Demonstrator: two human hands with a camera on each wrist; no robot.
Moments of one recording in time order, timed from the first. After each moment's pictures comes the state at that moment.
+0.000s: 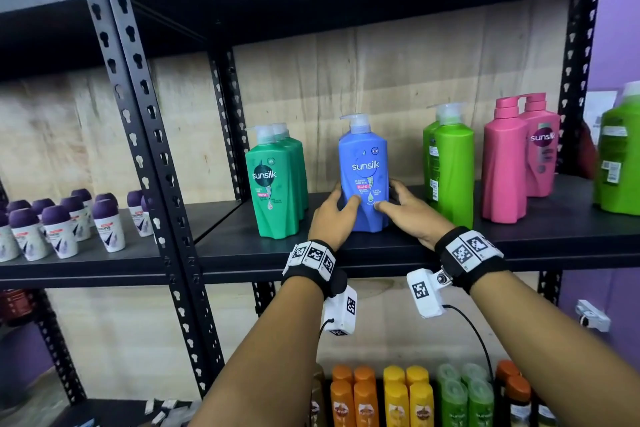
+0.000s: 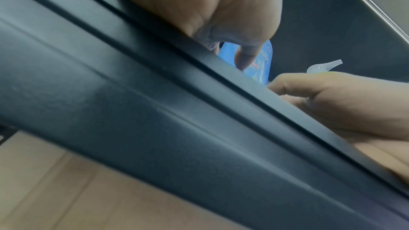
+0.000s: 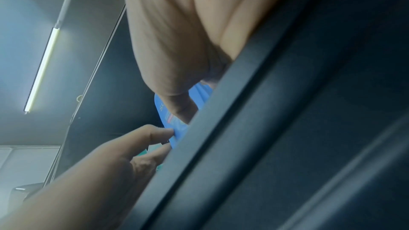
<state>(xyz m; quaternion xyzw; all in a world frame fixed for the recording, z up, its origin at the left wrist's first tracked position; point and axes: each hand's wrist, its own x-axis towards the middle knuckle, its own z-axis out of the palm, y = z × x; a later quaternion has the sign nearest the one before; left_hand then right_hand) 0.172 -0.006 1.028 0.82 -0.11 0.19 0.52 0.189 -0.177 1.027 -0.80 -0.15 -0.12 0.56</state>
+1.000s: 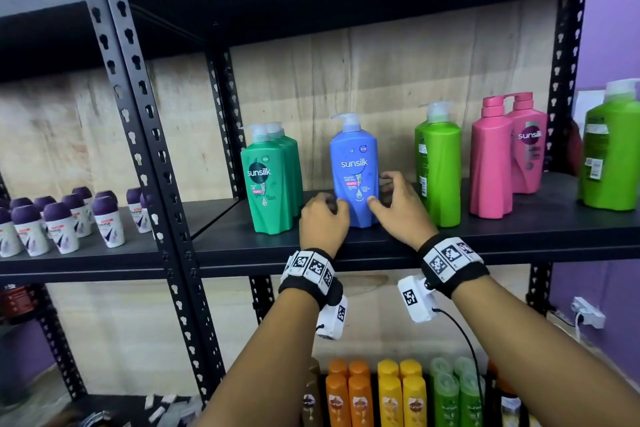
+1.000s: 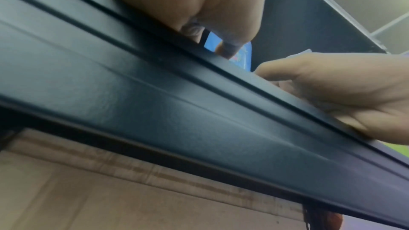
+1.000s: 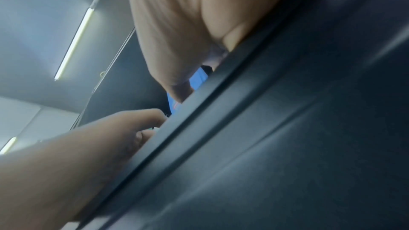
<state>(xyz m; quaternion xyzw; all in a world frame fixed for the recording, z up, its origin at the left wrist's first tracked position) 0.153 -0.014 1.019 0.83 -0.03 0.35 0.44 0.176 -0.177 1.019 -0.83 -0.14 -0.33 0.43</state>
